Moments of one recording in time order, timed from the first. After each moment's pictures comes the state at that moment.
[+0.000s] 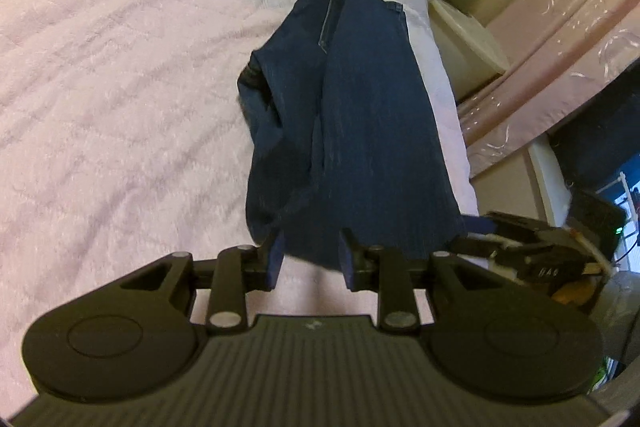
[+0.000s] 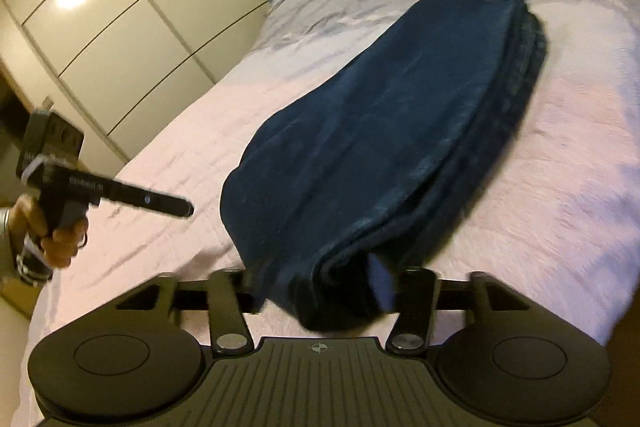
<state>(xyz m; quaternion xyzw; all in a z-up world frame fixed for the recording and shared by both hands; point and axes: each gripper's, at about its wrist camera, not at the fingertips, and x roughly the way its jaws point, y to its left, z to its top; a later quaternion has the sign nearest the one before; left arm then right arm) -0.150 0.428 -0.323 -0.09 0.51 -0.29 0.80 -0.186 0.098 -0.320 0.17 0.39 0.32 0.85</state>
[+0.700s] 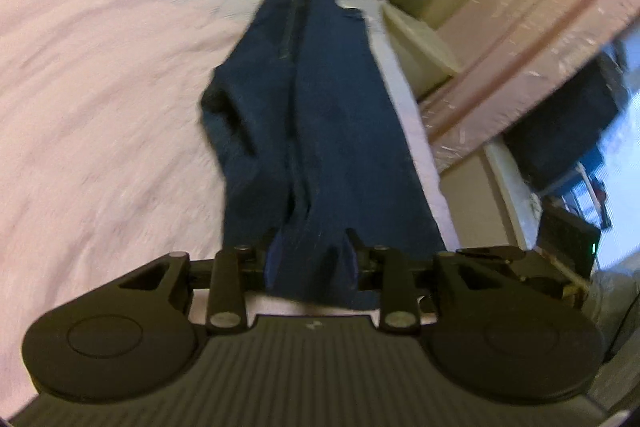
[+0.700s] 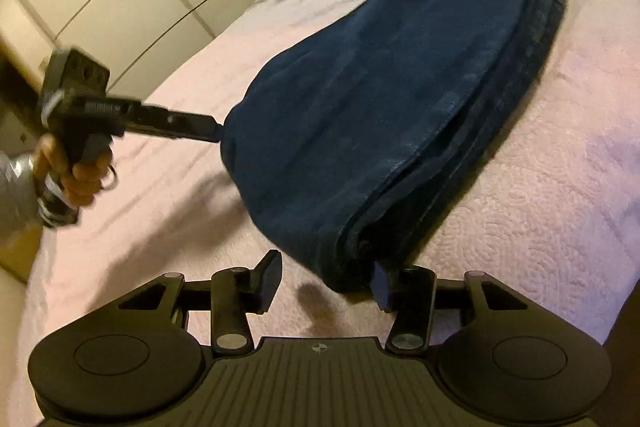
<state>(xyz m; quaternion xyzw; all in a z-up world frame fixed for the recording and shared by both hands) -0.113 0.423 -0.352 -0.10 0.48 -0.38 0.78 -0.193 0.108 -0.331 0.16 0.44 0.31 0.83</state>
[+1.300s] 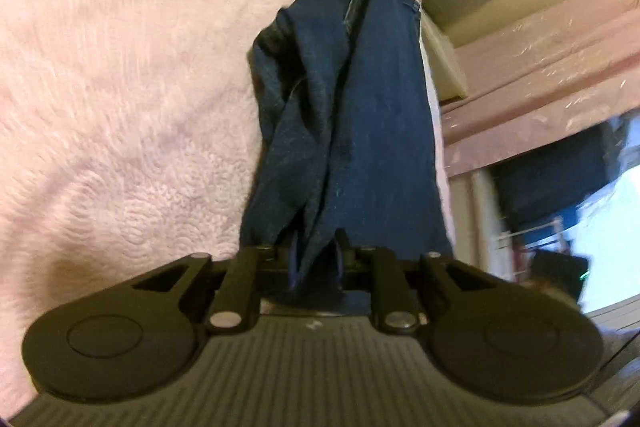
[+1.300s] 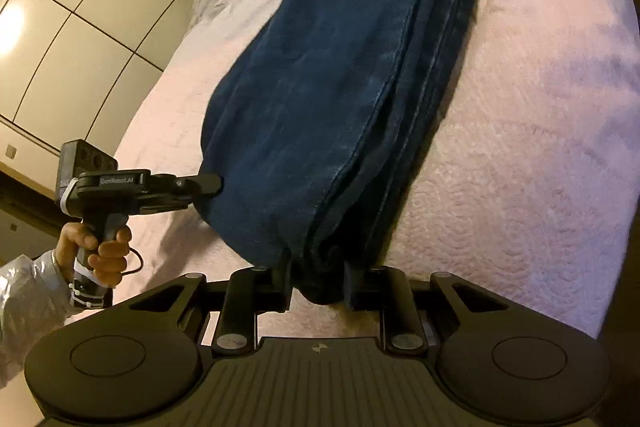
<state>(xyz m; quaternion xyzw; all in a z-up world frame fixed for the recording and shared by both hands) -0.099 0.439 -0.399 -0.20 0.54 -0.34 0.74 -0.186 0.083 -0.330 0.24 0.49 0.23 0.80</state>
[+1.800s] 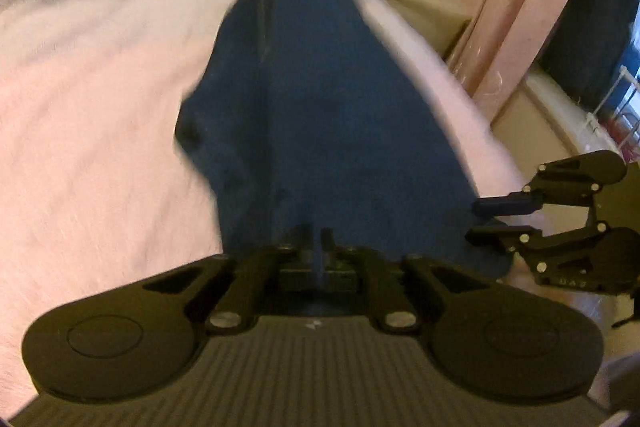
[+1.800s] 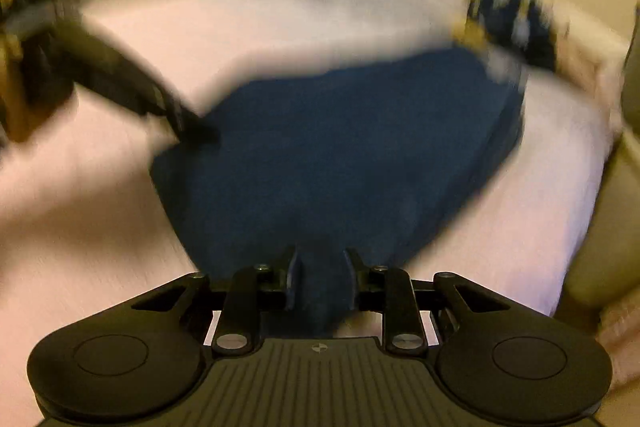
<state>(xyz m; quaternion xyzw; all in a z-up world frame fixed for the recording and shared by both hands) -0.135 0.377 -0.378 0.03 0.43 -0.37 0.82 -0.220 0.167 -0.319 -0.12 0.38 0.19 0.90</state>
